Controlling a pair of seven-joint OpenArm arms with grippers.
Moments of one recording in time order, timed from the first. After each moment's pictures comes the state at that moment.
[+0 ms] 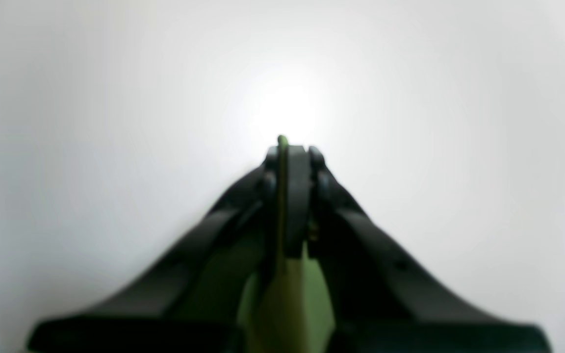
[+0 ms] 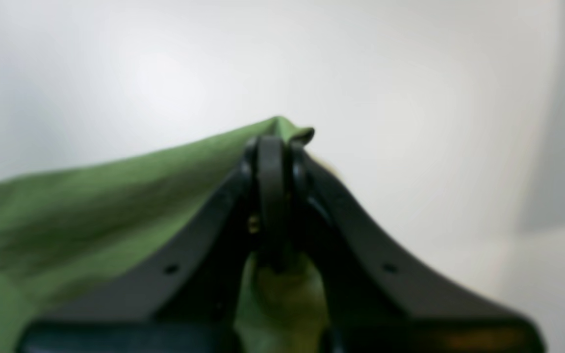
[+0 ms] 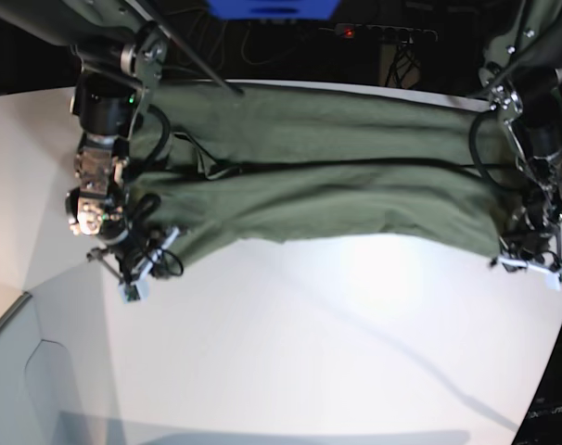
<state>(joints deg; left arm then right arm) -23.4 -18.3 -34.3 37.9 -10.3 -21.9 19.0 17.1 -0.9 26.1 54.6 -24.6 34.4 -12.4</state>
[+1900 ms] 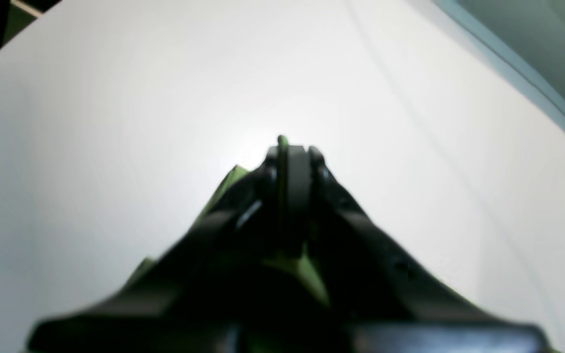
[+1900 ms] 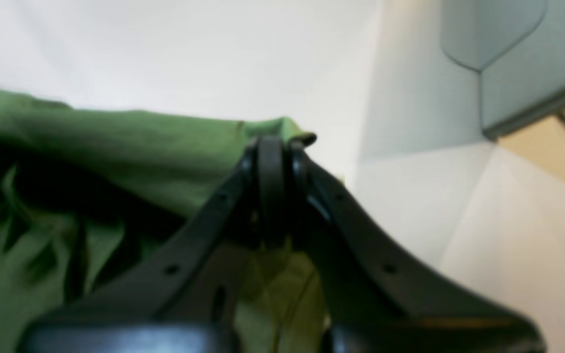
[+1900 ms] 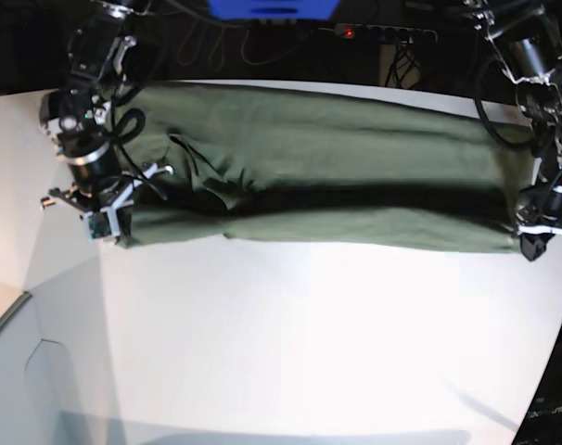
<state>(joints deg) -2.3 -15.1 -34.2 67.5 -31.1 -22.1 19.1 -11.5 -8.7 26.3 99.9 -23.9 34.8 -12.4</state>
